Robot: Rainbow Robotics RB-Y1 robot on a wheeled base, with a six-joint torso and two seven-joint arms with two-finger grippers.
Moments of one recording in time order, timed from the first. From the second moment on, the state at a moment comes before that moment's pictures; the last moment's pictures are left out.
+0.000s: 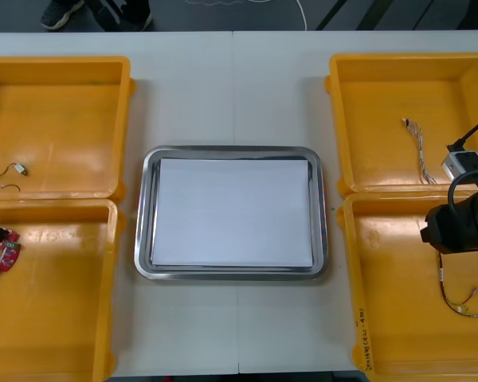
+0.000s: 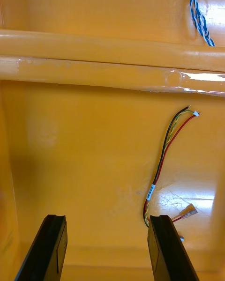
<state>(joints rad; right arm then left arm) -0.14 -0.72 -0.07 -2.28 -0.74 1.86 1.21 -0.09 0.77 0.36 -2.15 0.84 1.91 -1.42</state>
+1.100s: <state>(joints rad) -0.14 -0.72 -0.07 -2.28 -0.74 1.86 1.21 -0.09 0.77 0.36 -2.15 0.84 1.91 -1.42</state>
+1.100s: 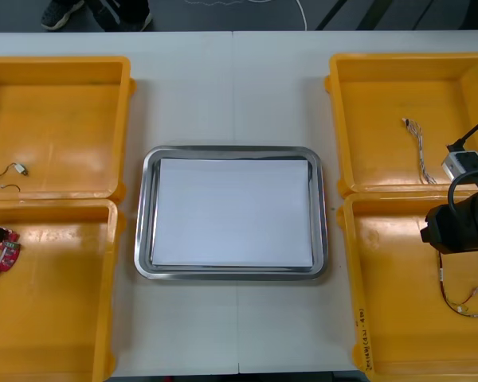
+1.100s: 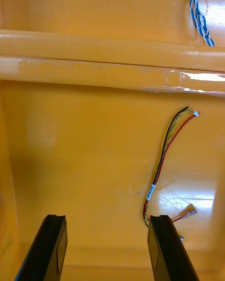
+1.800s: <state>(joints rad) -0.14 -0.72 -0.07 -2.28 -0.74 1.86 1.21 -0.09 0.77 0.36 -2.15 0.84 1.91 -1.42</state>
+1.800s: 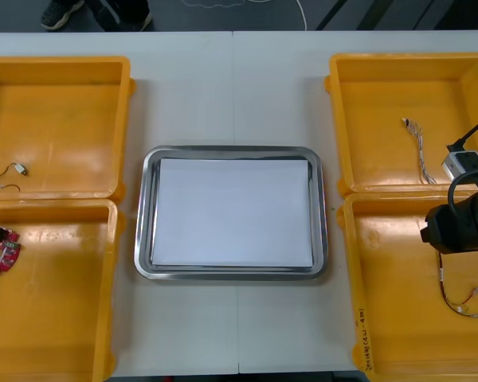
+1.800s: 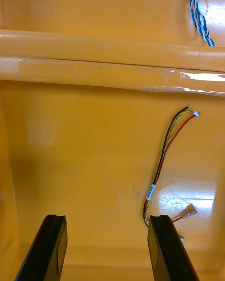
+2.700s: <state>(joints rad) -0.14 -0.72 -0.07 -2.28 -0.74 1.86 1.21 -0.09 0.77 0.36 -2.15 0.84 1.91 -1.42</state>
